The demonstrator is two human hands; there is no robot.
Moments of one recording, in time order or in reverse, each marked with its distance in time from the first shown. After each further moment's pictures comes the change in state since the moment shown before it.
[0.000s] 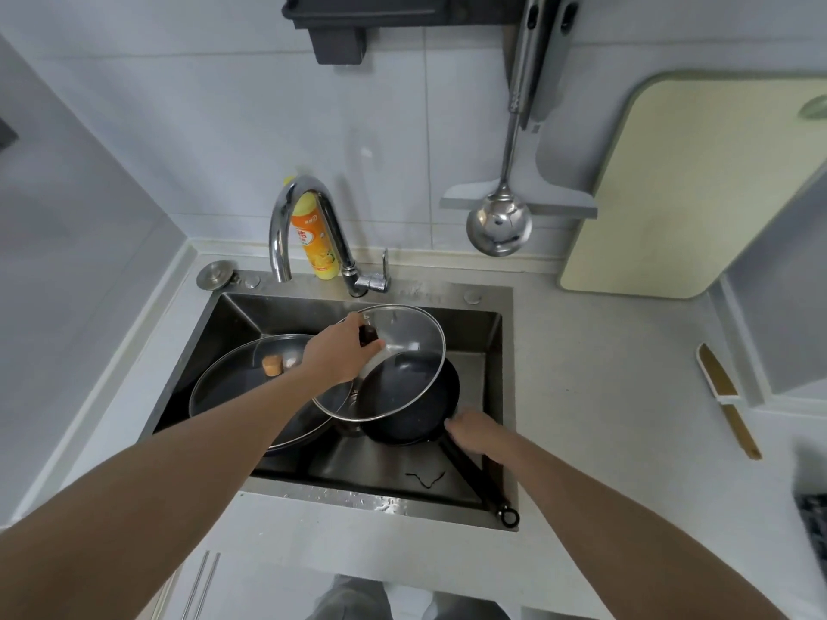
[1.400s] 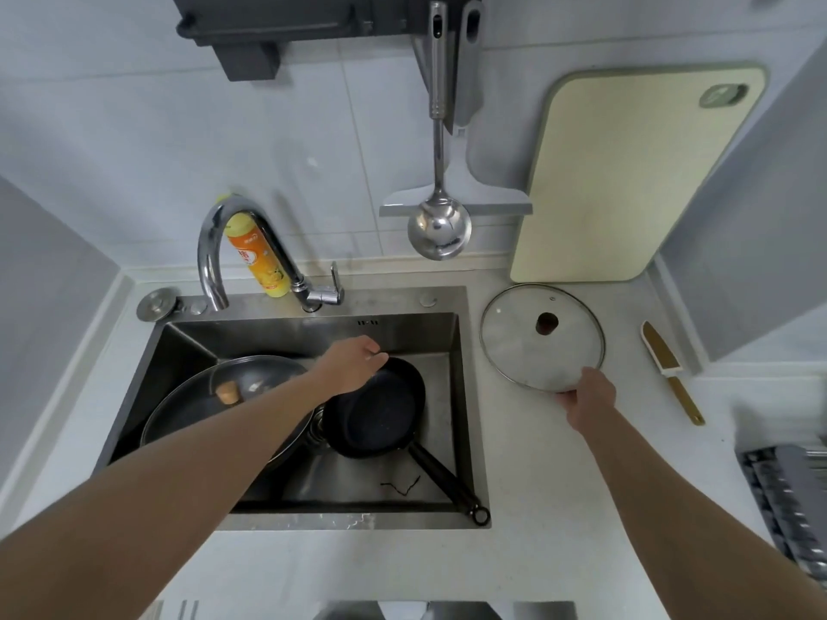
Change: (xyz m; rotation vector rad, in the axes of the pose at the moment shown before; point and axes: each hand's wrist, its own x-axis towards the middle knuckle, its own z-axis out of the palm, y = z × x) left_hand 0.030 0.057 0.032 -0.137 -0.250 0.106; right_hand -0.032 0.113 -0.147 1.395 0.802 0.308
